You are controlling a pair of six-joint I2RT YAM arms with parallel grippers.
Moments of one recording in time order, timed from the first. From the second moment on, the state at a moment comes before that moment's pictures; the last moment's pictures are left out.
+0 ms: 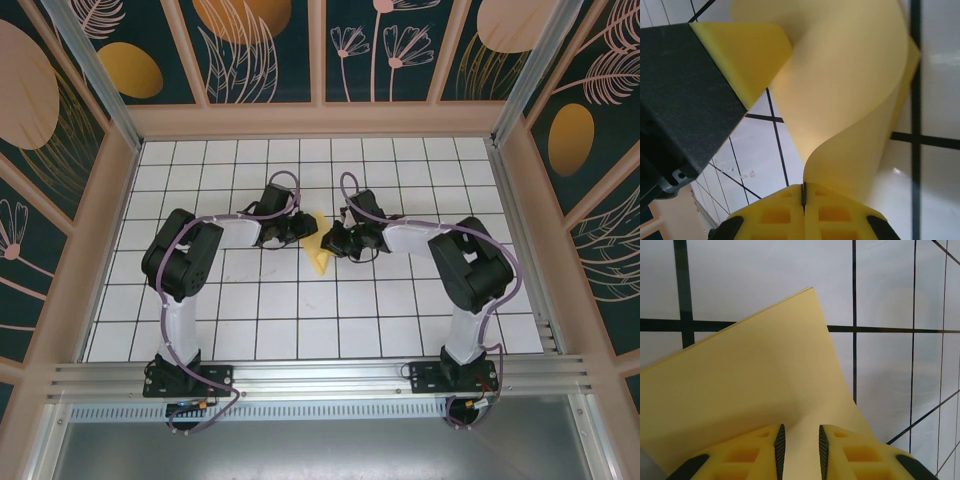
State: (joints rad) left arm -0.48 2.02 1.12 0.06 0.40 -0.76; right arm 0.59 1.86 1.02 -0.08 -0.53 0.92
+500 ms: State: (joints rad) left arm -0.48 1.90 1.10 0.03 0.30 -0.76; right arm 0.59 1.90 1.03 -0.03 -0.52 0.94
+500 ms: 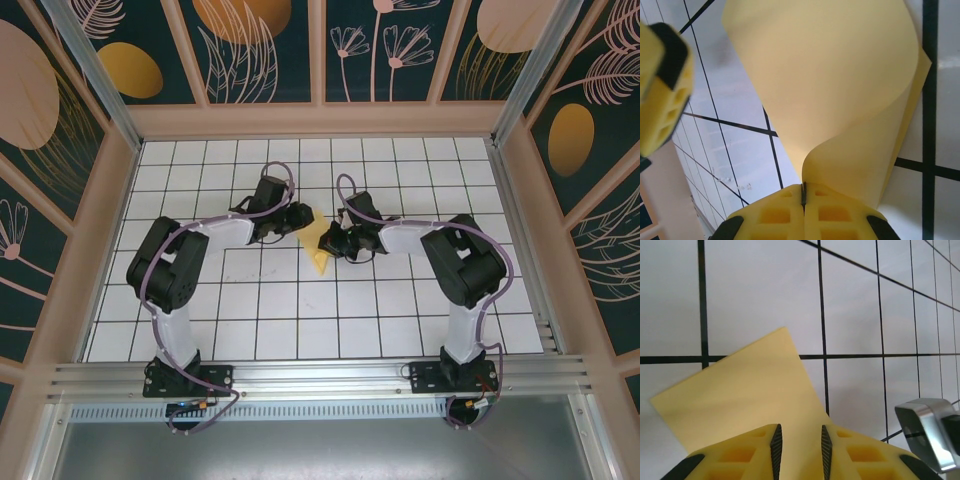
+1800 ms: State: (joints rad) left arm -0.48 1.98 1.09 0.00 0.29 -0.76; right arm 0.59 1.95 1.03 0.05 -0.52 0.97
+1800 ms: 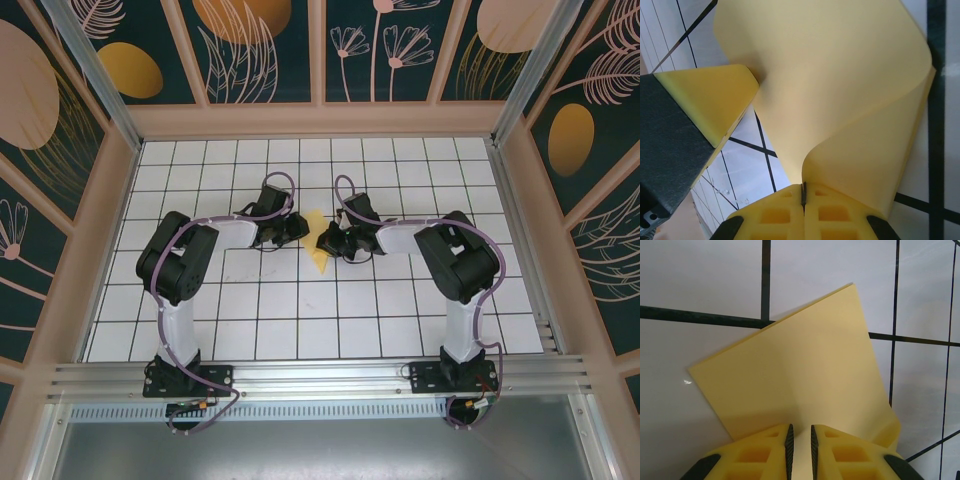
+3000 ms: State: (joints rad) left arm -0.48 1.98 1.09 0.00 0.31 -0.76; right arm 0.59 1.98 1.04 0.07 -0.52 0.97
